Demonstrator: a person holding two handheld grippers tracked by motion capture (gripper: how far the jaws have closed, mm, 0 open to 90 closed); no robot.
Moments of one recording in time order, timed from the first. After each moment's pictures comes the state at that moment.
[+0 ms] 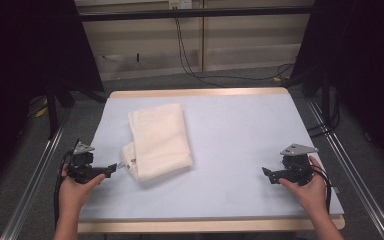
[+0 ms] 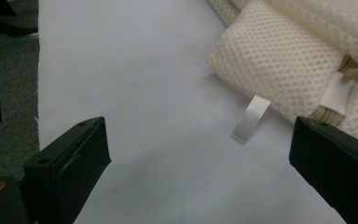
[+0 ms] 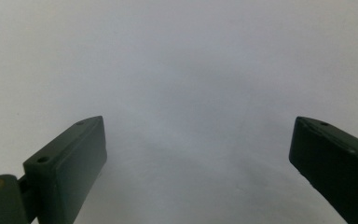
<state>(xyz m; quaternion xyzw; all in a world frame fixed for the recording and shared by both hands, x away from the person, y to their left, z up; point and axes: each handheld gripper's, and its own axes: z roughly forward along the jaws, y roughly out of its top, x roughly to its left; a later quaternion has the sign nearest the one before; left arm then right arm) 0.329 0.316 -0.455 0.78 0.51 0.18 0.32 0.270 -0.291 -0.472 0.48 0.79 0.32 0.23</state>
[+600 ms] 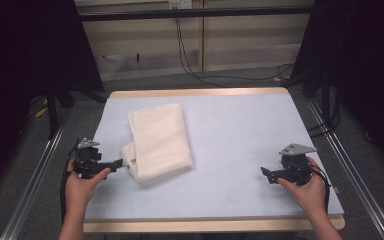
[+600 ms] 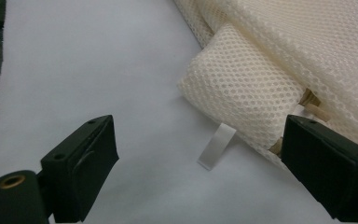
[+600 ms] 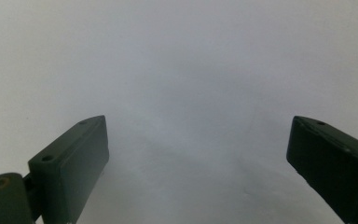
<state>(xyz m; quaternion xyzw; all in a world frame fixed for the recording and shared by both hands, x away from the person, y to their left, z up) 0.337 0.301 -0.450 0.77 0.52 0.16 0.34 0.270 -0.286 -0.470 0.48 0.79 0.32 0.23</state>
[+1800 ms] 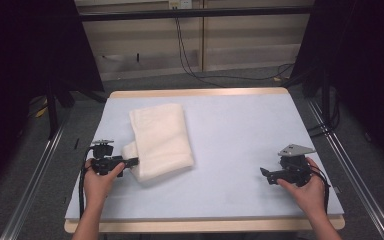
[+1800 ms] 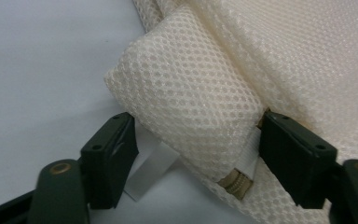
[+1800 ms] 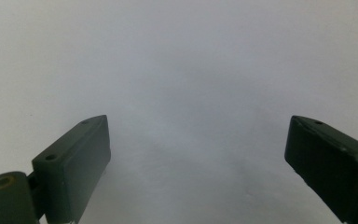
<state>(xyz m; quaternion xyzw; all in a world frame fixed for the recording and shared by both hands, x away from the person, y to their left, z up) 0.354 0.268 -0.471 0.75 0.55 0.06 0.38 0.268 -0.284 -0.469 0.47 0.79 0.32 0.24</state>
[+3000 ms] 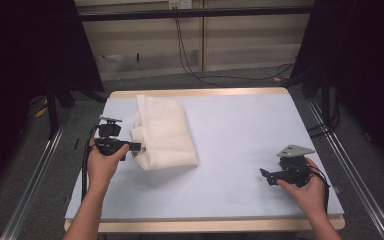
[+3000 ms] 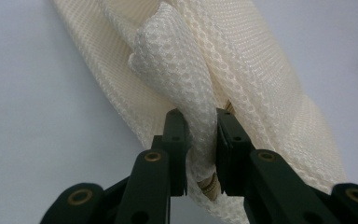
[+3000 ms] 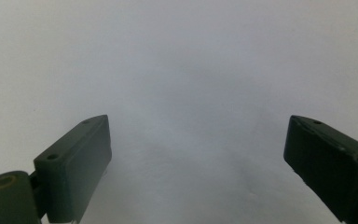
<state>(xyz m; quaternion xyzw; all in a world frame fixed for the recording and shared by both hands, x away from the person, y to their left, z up) 0.367 0.228 -0.389 0.77 0.53 0.03 0.35 0.267 -0.283 -0.470 0.46 0.80 0.31 0.24</state>
